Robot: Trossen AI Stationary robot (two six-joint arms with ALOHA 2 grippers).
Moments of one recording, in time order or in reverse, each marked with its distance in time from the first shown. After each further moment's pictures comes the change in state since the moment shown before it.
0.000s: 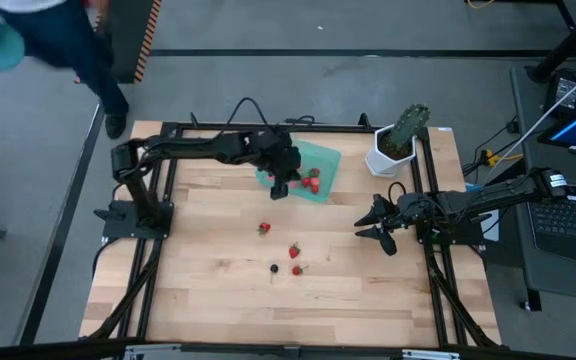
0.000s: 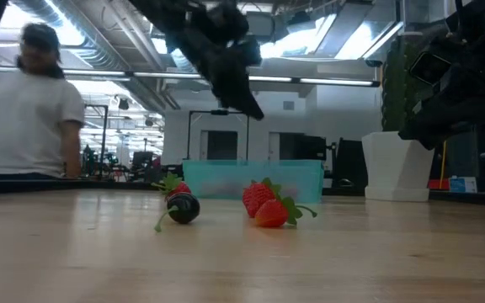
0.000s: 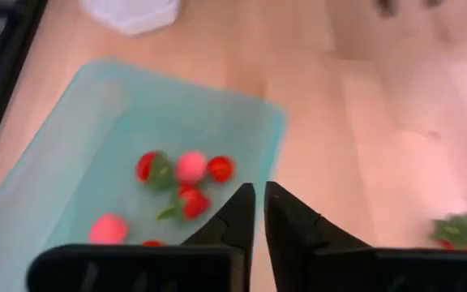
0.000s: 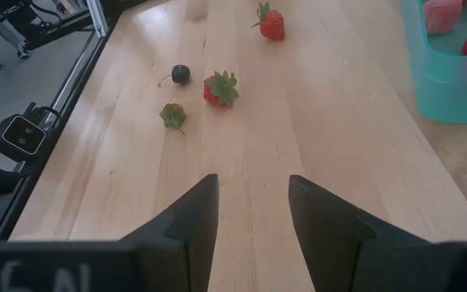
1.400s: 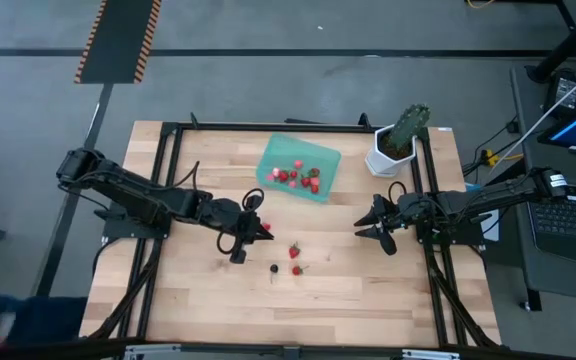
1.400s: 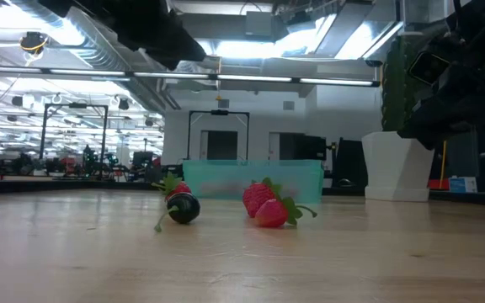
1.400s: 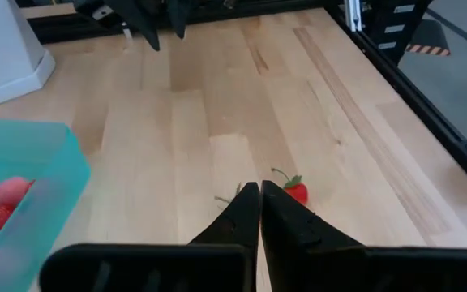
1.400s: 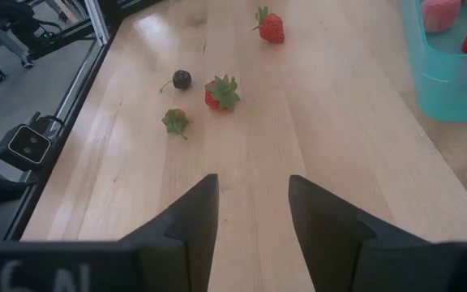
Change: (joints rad) left arm -0.538 -0.438 -0.566 0.417 -0.299 -0.220; right arm 0.000 0.000 0.000 0.010 0.001 0.034
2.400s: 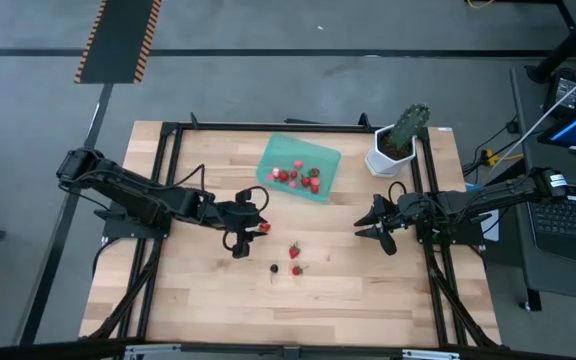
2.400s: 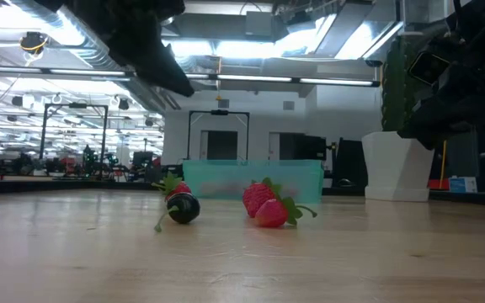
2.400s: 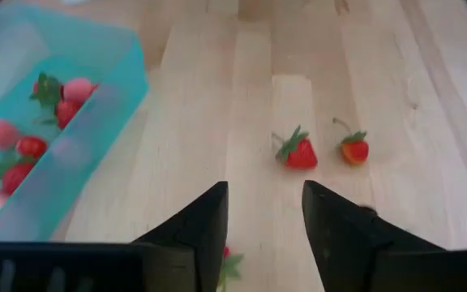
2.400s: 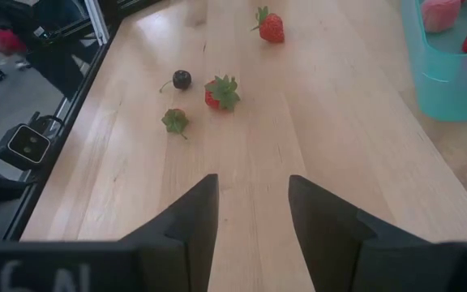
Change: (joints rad) left arm 0.001 0.001 0.035 -0.218 -0.154 -0.187; right arm 0.000 0.000 0.000 -0.001 0.000 -0.002
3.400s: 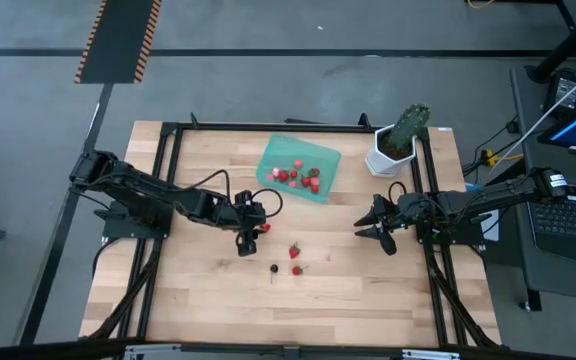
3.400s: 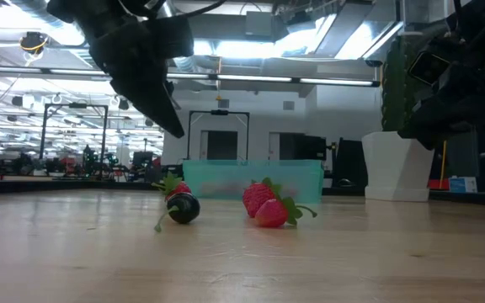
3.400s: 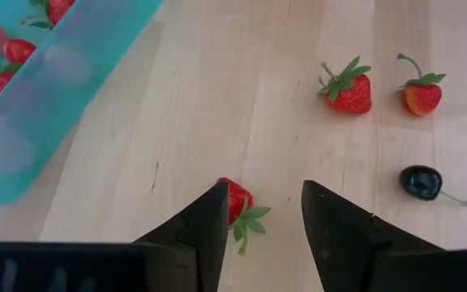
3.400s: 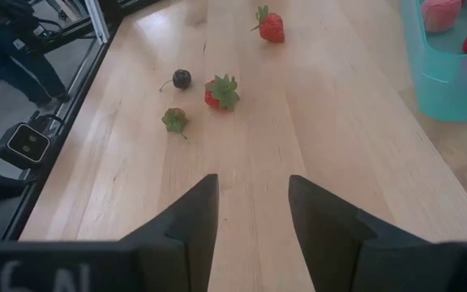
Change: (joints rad) left arm 0.042 0.136 0.055 -0.142 0.000 -0.103; right arm 0.000 0.000 0.000 -0.001 0.000 -0.004
